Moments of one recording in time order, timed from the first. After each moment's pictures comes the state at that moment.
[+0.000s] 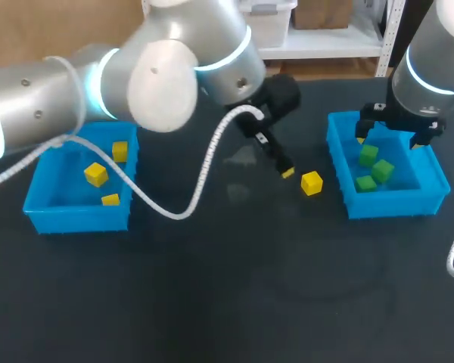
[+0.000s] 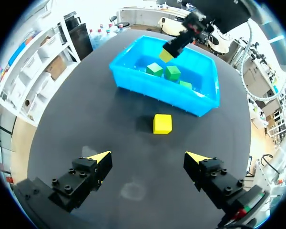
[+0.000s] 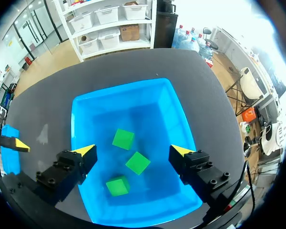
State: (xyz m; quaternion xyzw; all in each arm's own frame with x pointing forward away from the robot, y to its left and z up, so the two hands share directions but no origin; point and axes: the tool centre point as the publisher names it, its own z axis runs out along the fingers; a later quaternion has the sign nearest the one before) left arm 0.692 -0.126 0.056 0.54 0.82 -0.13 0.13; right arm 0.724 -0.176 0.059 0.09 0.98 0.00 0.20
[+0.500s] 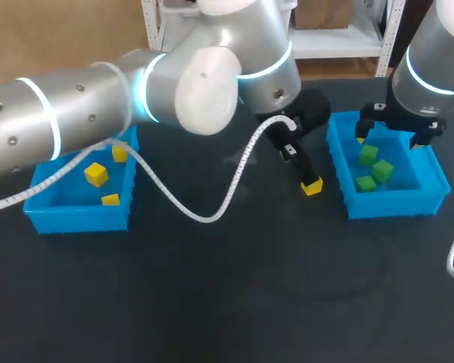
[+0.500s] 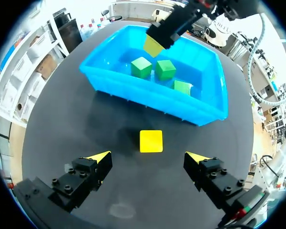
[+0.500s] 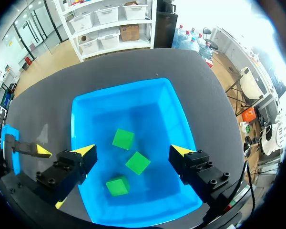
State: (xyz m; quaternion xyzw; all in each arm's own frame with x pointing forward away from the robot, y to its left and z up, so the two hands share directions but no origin) left arm 0.685 -0.170 0.028 0.56 0.82 -0.13 0.09; right arm 0.724 -0.176 0.059 0.09 0.98 0.00 0.20
